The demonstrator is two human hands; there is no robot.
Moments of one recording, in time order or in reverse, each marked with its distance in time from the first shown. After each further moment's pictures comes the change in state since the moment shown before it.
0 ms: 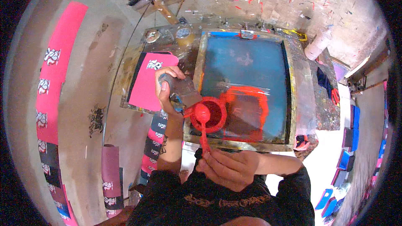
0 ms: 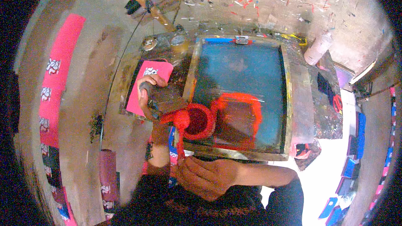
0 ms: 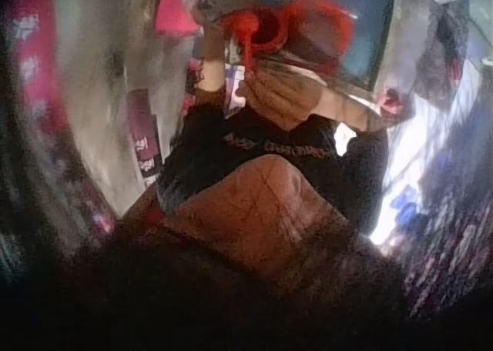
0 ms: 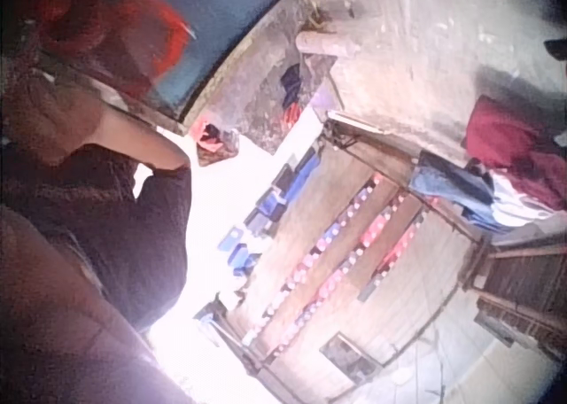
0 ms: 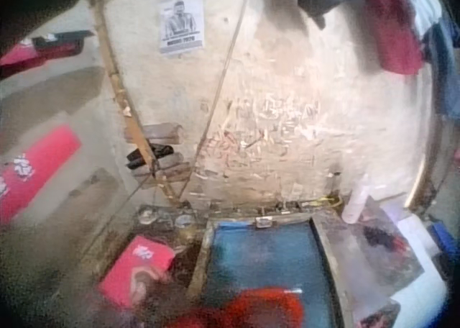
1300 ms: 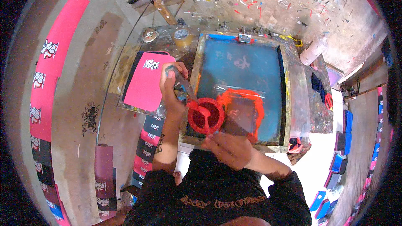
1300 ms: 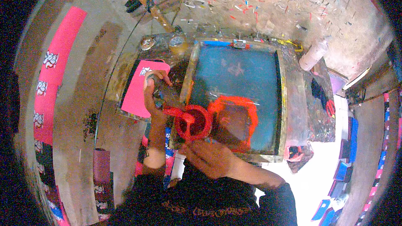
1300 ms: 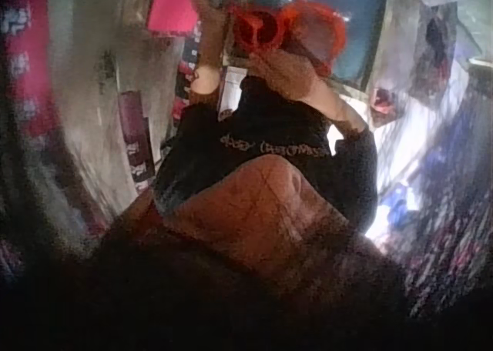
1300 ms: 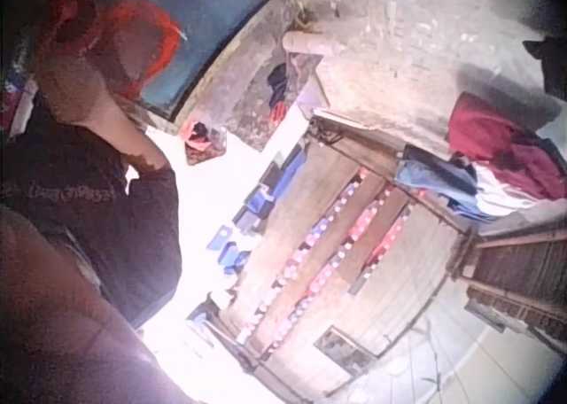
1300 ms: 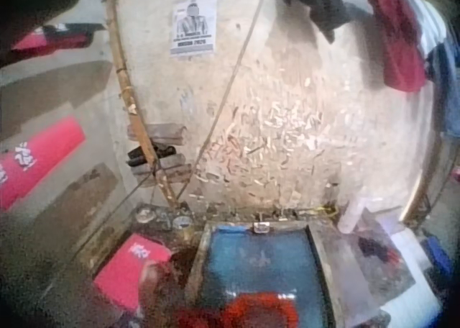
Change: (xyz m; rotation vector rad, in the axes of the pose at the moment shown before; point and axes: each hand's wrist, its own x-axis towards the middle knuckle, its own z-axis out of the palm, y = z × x) left_hand 0.007 -0.001 0.005 0.047 0.009 -0.166; right_hand -0.026 -0.009 0.009 0.289 -0.209 0.531
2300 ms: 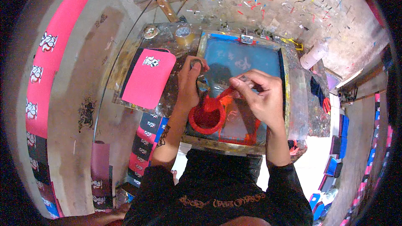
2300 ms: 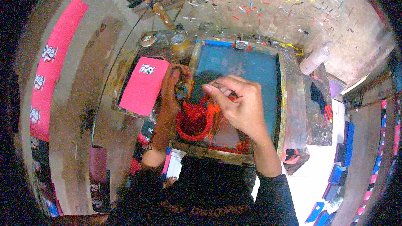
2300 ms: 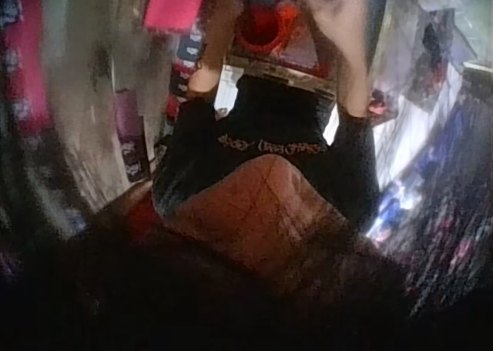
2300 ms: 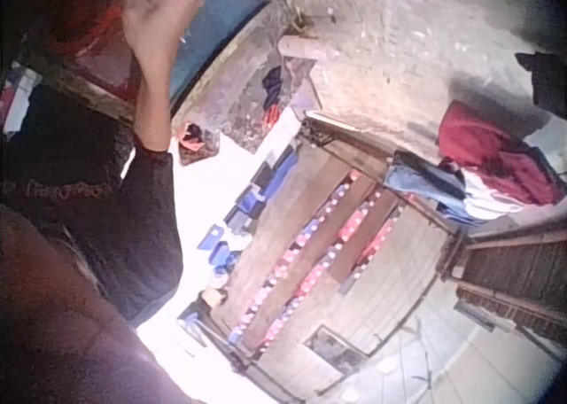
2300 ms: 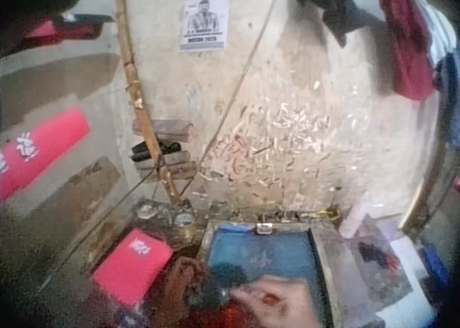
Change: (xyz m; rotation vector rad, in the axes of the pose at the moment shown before) left_hand 0.009 -0.020 0.013 0.273 -0.130 -0.123; right_hand 0.084 0.077 -0.046 0.297 0.179 0.708
